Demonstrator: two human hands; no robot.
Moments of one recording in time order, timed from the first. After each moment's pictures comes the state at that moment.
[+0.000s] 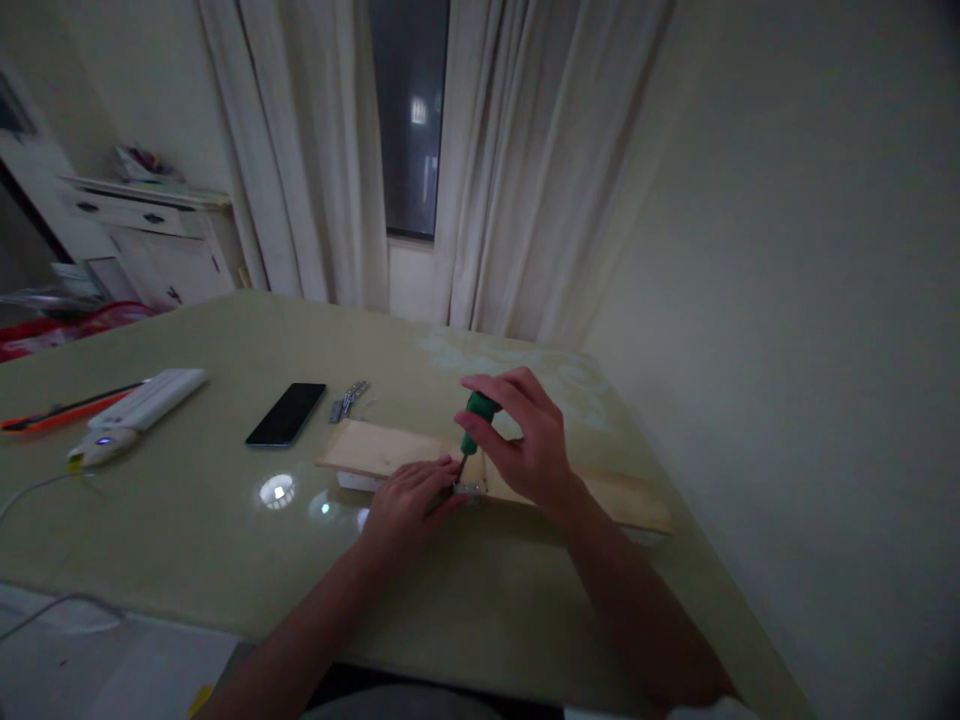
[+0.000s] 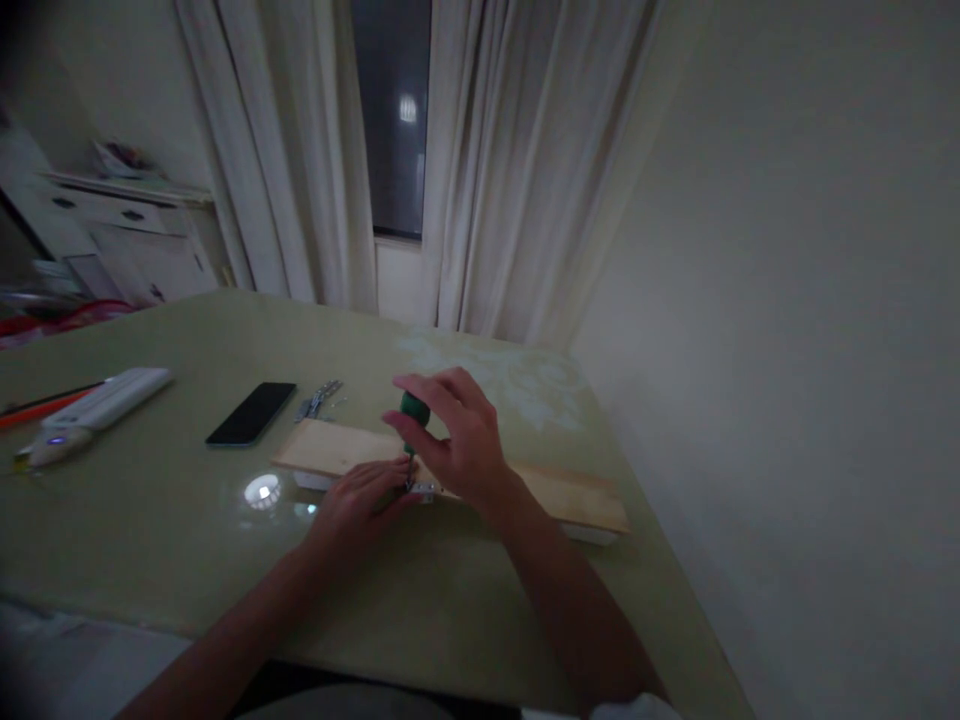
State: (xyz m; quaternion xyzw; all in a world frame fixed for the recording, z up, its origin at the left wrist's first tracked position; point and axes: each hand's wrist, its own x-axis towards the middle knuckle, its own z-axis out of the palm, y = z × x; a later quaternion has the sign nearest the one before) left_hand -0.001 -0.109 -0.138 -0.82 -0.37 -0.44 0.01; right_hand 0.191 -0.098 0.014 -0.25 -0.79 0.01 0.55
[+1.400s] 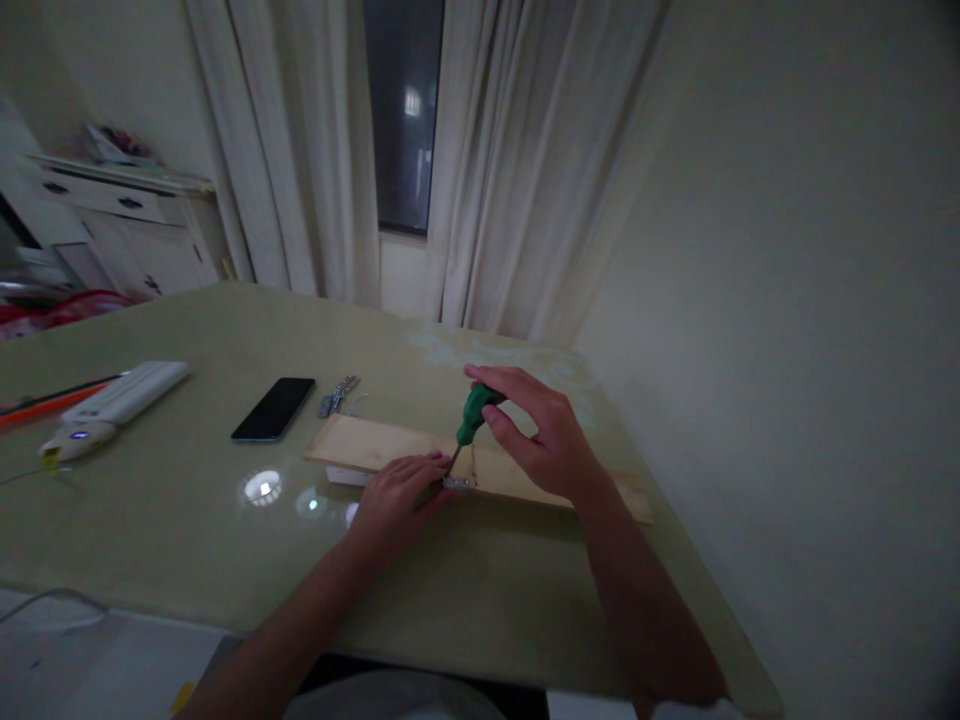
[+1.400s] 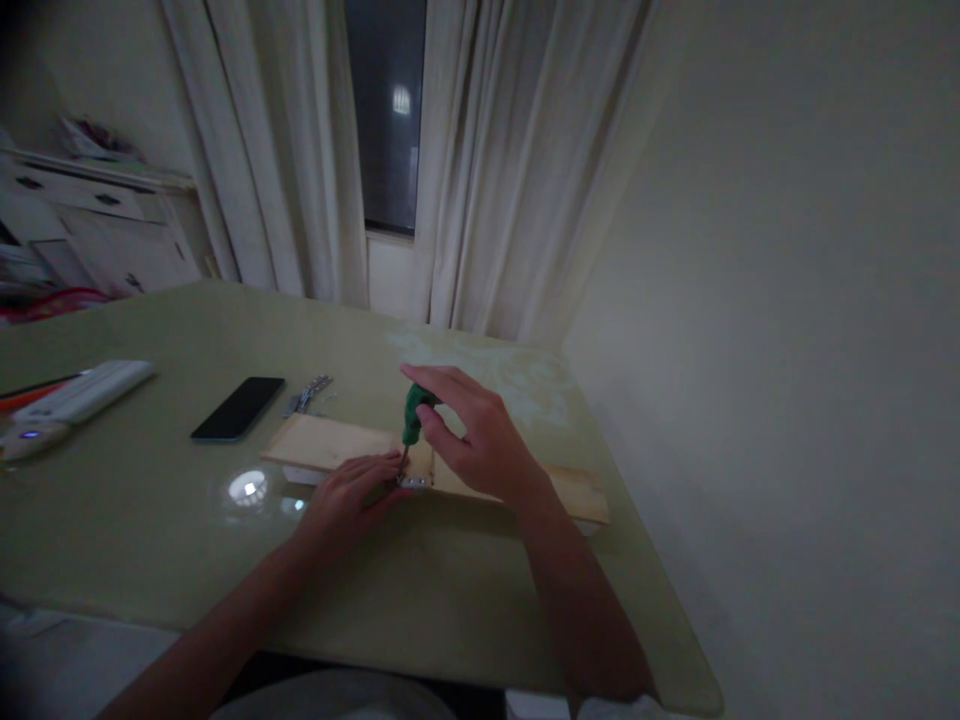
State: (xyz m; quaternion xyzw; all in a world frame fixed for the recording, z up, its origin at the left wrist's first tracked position) left_hand -0.003 -0.106 -0.142 -0.82 -0.37 -0.44 0.02; right_hand 0.217 -0.102 0.031 -0.24 -0.86 0.09 0.44
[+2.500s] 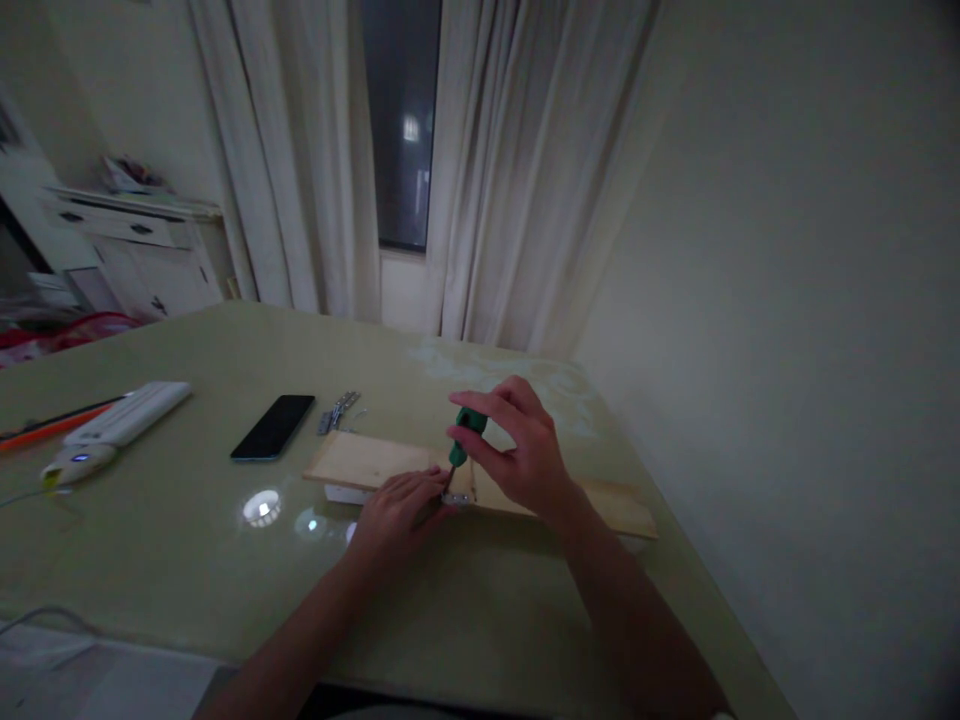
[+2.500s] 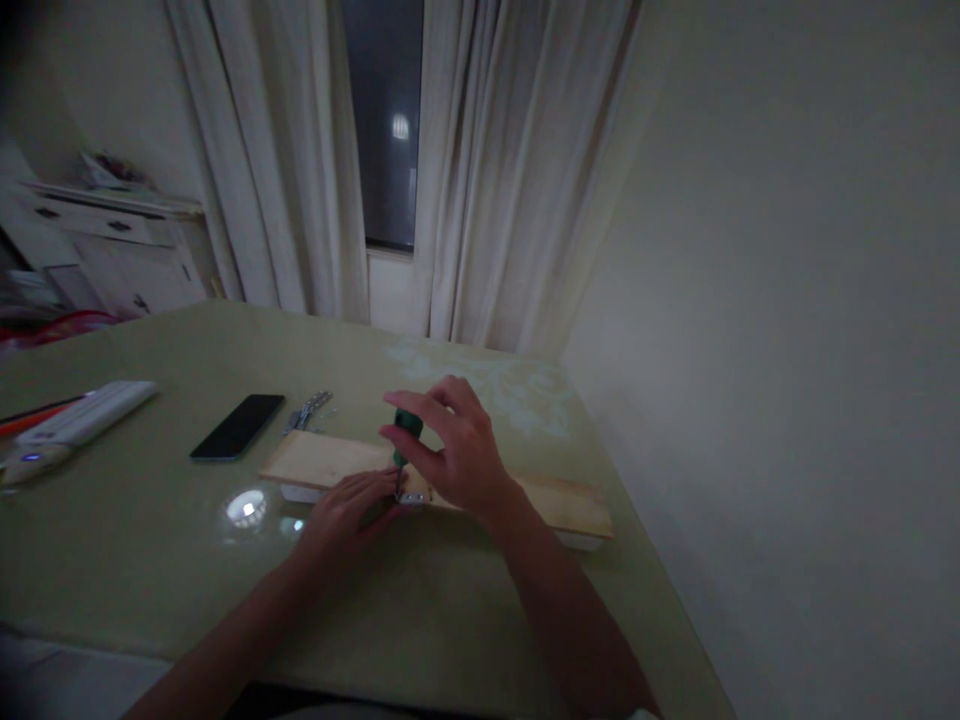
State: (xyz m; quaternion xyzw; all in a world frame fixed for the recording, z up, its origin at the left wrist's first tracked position) left_hand -0.004 -0.107 -0.141 -0.82 -0.37 -0.44 0.03; right_hand 0.207 -0.103 0.024 -0.28 -0.83 0.01 0.49
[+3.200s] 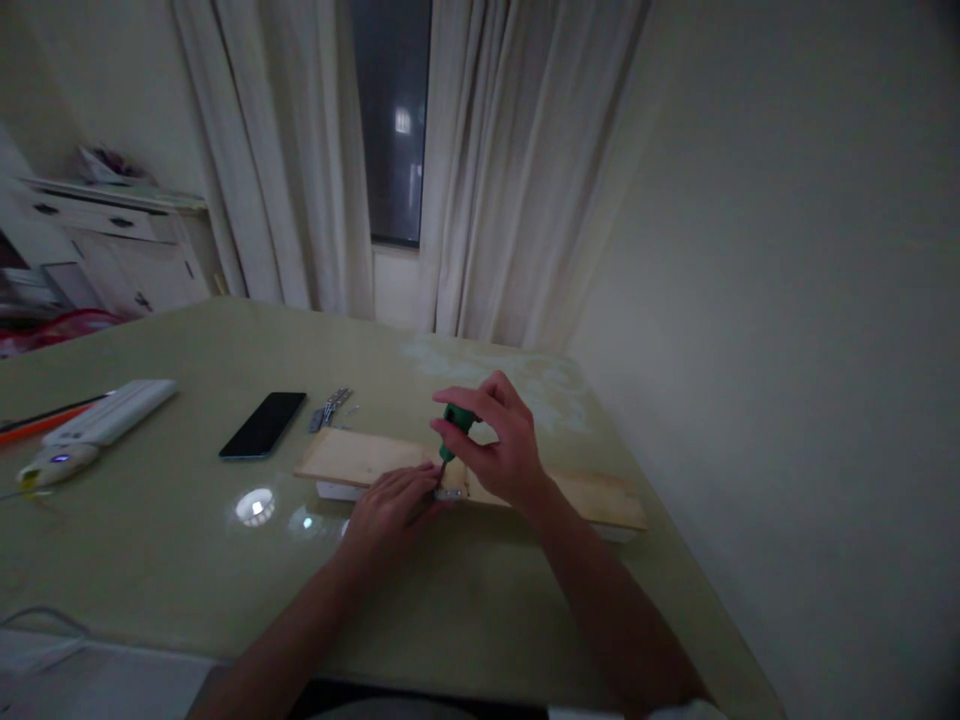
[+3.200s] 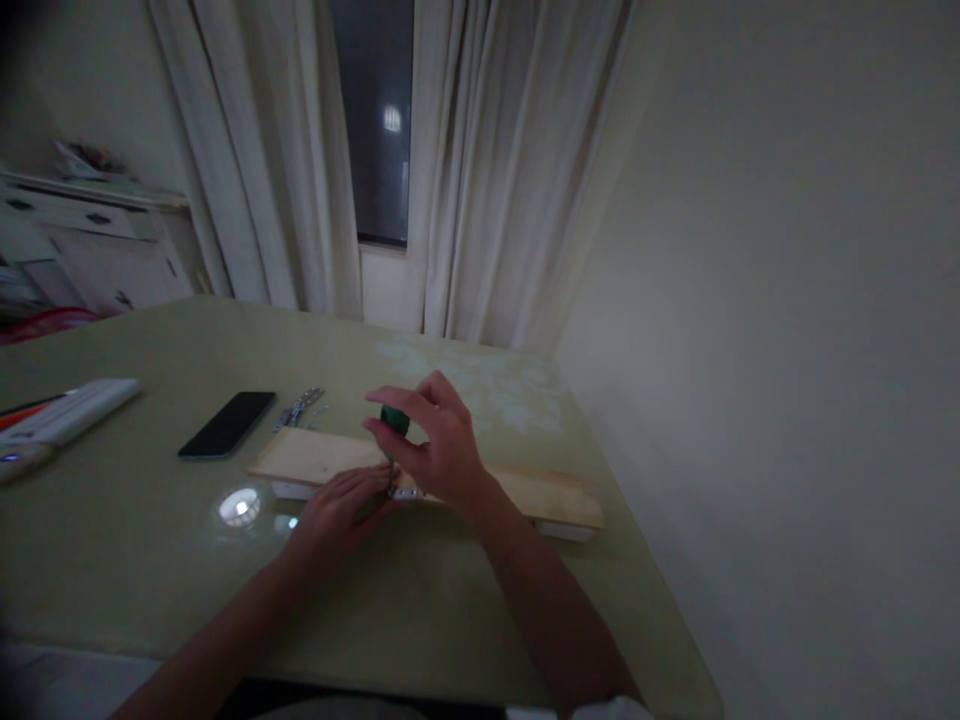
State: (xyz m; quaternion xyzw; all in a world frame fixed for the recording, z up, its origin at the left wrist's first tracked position) left_hand -0.005 -0.107 -0.143 -0.82 -0.37 -0.43 0.03; right_hand 0.190 -0.097 0.014 -0.27 -0.80 0.04 0.54
